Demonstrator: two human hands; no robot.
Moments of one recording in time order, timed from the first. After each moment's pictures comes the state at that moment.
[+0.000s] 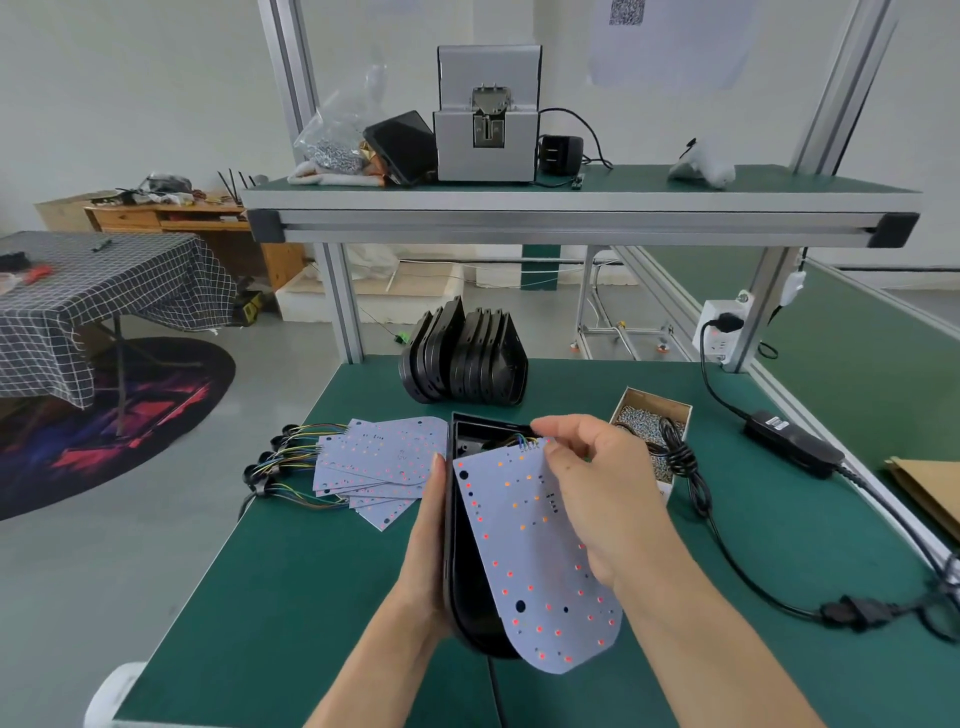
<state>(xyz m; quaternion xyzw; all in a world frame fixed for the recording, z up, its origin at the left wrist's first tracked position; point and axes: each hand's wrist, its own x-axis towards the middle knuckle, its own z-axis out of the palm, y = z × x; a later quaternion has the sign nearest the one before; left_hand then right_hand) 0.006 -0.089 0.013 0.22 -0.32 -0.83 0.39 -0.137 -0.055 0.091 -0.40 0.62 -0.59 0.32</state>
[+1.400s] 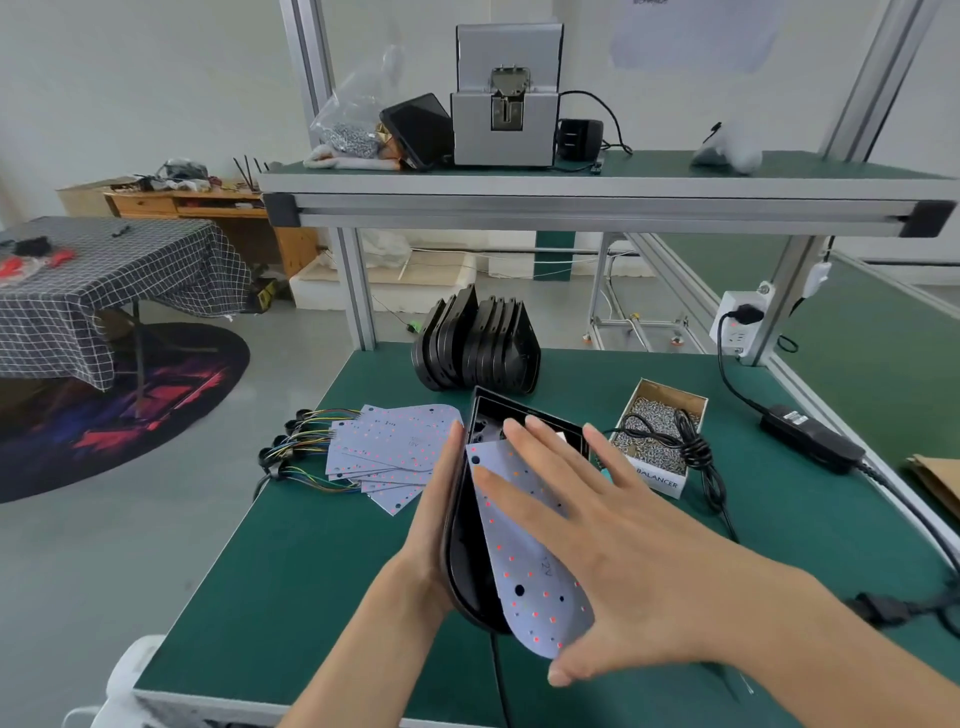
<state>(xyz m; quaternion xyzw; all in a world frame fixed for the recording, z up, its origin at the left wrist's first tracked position) 0.011 -0.095 0.027 0.23 -0.31 -0.86 0.32 -0.162 -0.006 0.109 -0.88 0.47 0.02 -0.03</state>
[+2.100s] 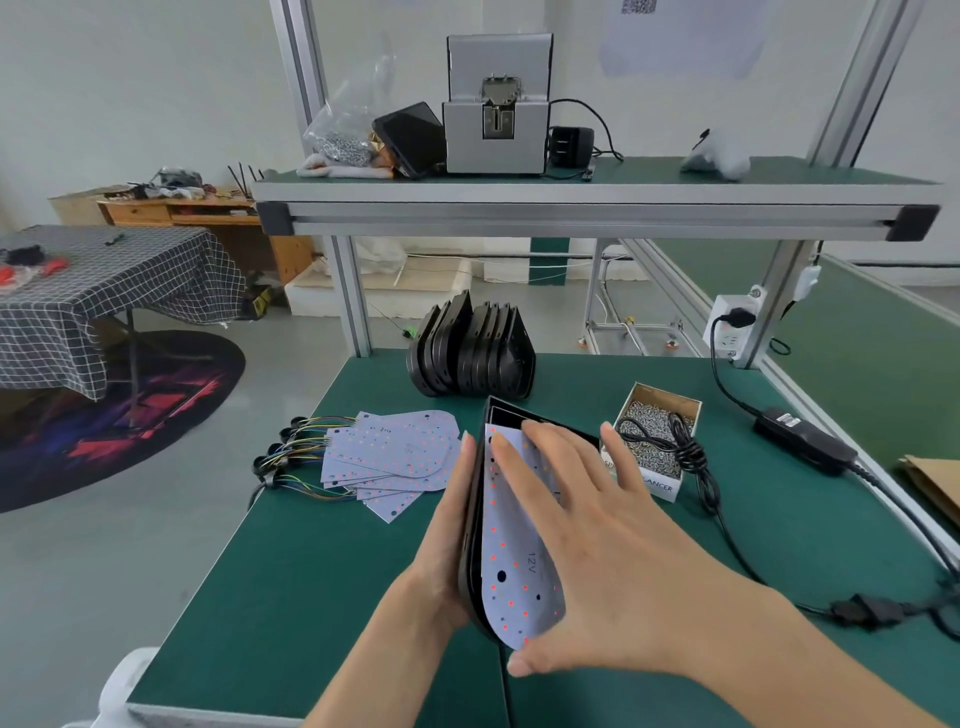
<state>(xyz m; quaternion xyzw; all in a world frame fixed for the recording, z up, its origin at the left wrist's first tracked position) 0.002 -0.086 0.027 0.26 -0.32 -0.86 0.32 -0.149 -0.005 0.102 -0.83 0.55 -0.05 -0.04</state>
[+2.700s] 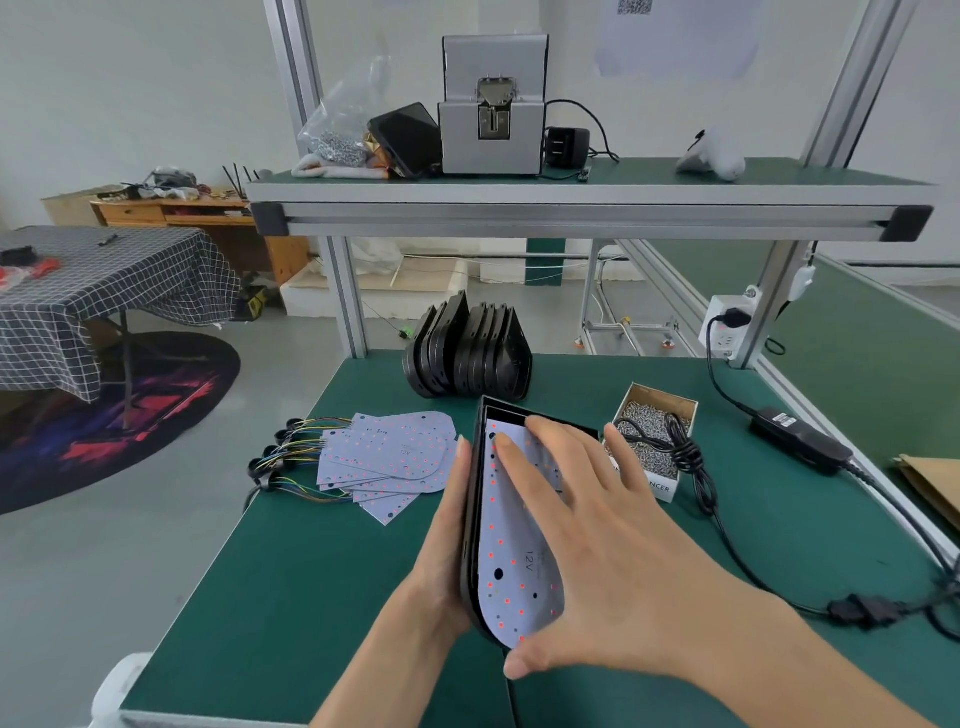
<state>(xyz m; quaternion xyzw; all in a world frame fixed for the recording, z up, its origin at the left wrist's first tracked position) -0.002 -0.086 0.021 0.23 -0.30 -0.86 0.33 -0.150 -0.004 0.102 -0.82 0.57 -0.04 -0.04</state>
